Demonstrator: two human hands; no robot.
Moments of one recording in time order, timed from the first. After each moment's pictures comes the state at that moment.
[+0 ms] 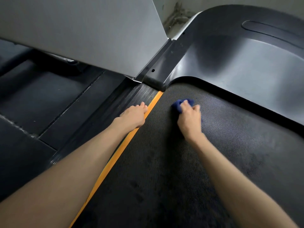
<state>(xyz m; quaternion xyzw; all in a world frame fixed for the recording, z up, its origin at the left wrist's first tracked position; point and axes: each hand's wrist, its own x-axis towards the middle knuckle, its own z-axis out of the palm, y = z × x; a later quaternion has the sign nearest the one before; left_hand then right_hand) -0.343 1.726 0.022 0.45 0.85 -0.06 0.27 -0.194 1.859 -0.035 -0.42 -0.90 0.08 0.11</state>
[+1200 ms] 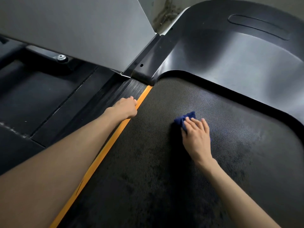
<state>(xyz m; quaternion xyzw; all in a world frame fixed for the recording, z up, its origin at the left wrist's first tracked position) -0.333 1.736 0.032 0.43 0.87 -0.08 0.24 -0.093 1.821 -0.037 -0.38 -0.91 0.05 0.17</state>
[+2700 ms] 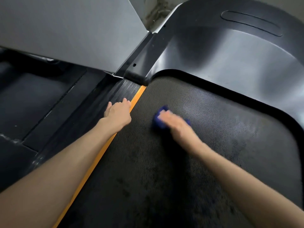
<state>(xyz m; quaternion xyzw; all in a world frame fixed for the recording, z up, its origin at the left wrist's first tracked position) -0.312 1.726 0.044 0.43 0.88 -0.09 0.20 -0.117 1.846 -0.040 -0.17 -0.95 0.24 0.08</state>
